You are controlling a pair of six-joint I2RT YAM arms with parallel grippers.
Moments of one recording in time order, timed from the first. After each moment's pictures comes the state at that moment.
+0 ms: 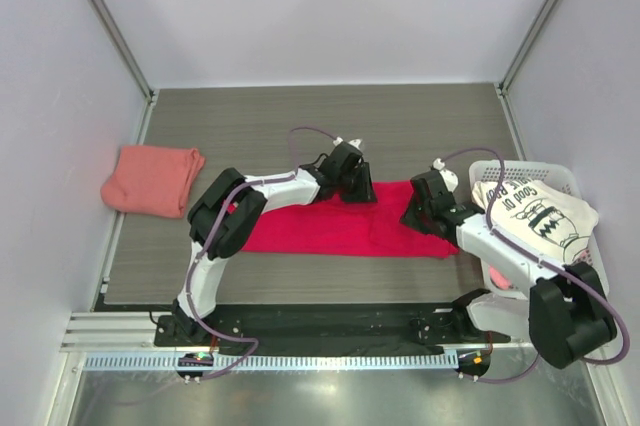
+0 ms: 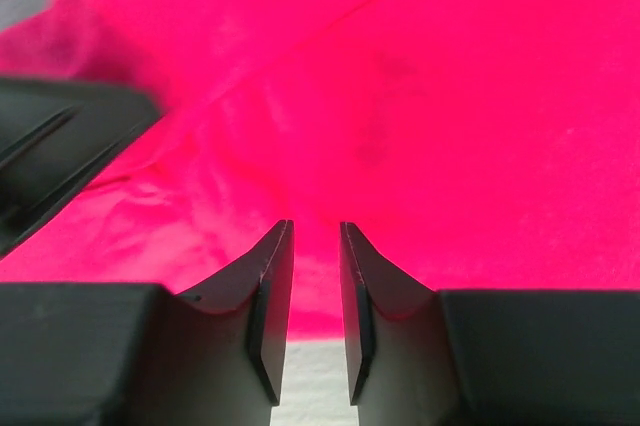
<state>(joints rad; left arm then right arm) -0.80 2.11 1.42 -0.07 0.16 -0.76 0.42 1.14 0.62 -0.41 0.17 0.79</state>
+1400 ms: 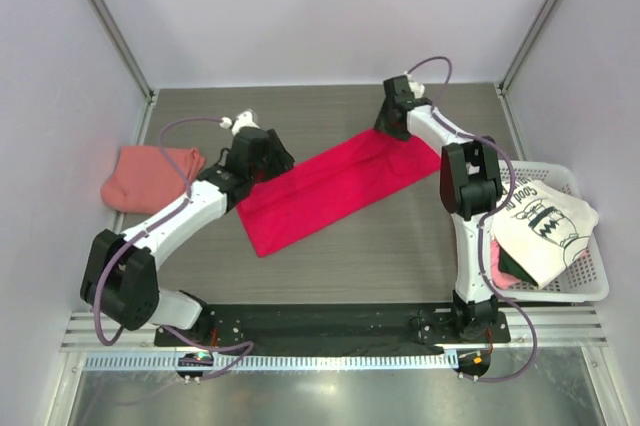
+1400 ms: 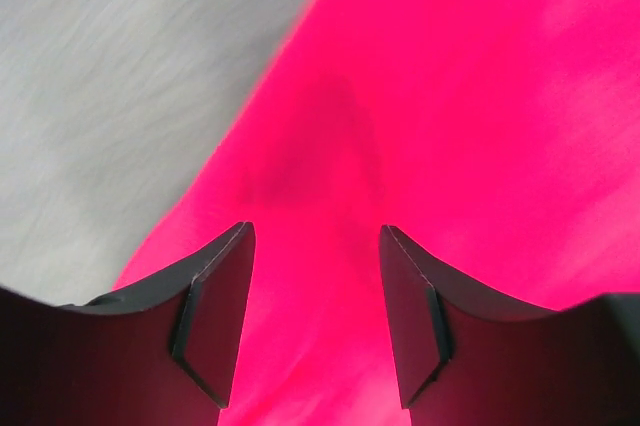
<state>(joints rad) -0.54 1.40 0.96 -0.15 -0.20 -0.75 0.23 2.28 1.85 -0.49 0.23 0.59</state>
